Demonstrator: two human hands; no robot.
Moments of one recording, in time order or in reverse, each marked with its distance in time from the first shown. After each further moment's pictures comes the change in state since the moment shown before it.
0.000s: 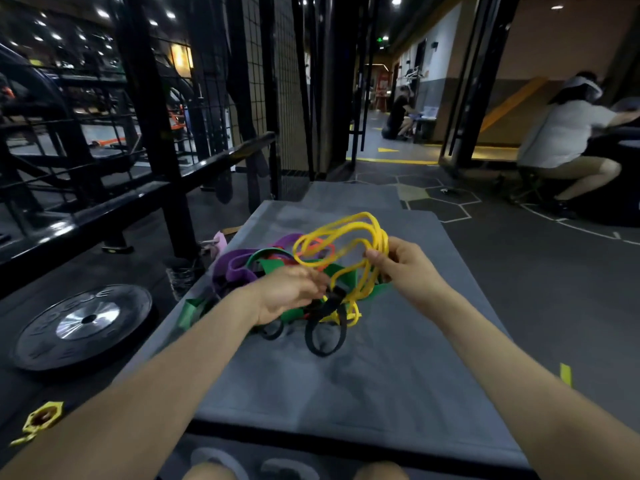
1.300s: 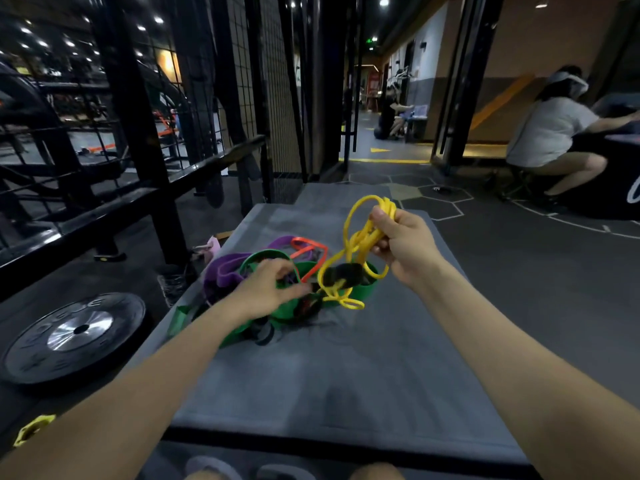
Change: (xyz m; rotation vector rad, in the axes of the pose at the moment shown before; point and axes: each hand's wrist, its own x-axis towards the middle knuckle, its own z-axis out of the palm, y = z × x) left_hand 0.013 -0.018 -0.025 0.617 0.204 0.267; right_hand 0.018 -0.036 -0.004 0.540 0.186 0.087
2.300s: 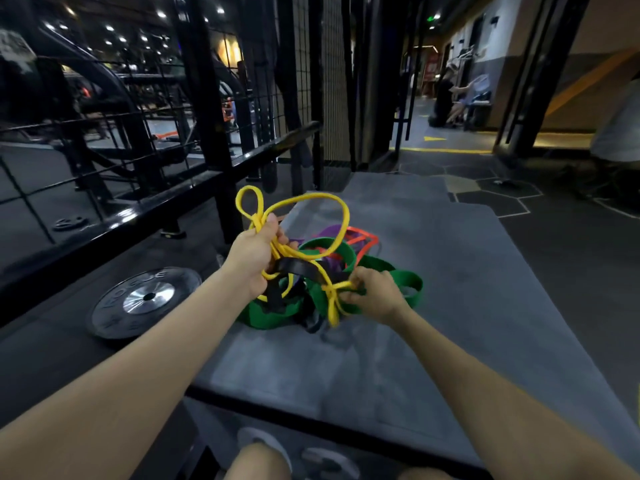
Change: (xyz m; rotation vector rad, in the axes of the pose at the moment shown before) left_hand -0.018 -0.016 -0.062 -0.957 0.493 -0.327; right_hand 0.013 0.137 0.052 -1.184 -0.357 -0.136
